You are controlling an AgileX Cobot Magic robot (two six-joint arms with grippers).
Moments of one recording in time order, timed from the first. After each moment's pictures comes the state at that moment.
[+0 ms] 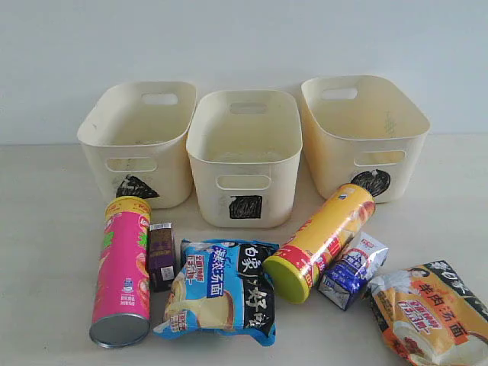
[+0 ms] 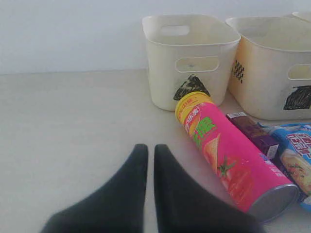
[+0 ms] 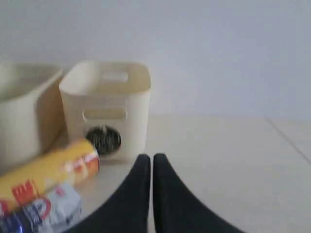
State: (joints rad) left arm -0.10 0.00 0.00 0.02 0.29 0.00; right arm 0.02 0.00 0.00 -0.03 0.09 -0.01
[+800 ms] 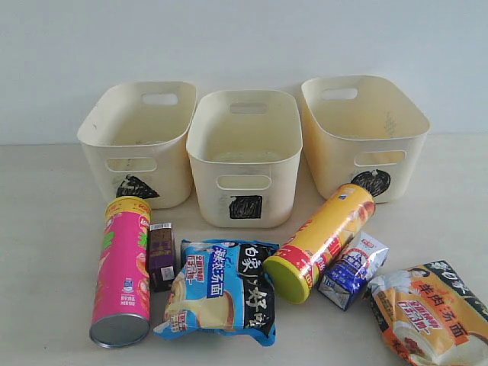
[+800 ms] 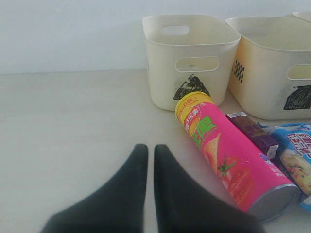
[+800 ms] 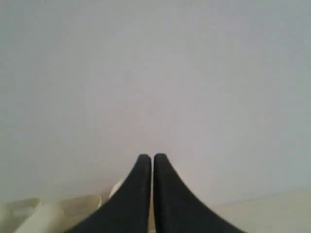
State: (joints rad) left arm -0.10 0.00 0.00 0.02 0.29 0.00; right arm 0.02 0.36 -0.40 0.00 -0.08 0.25
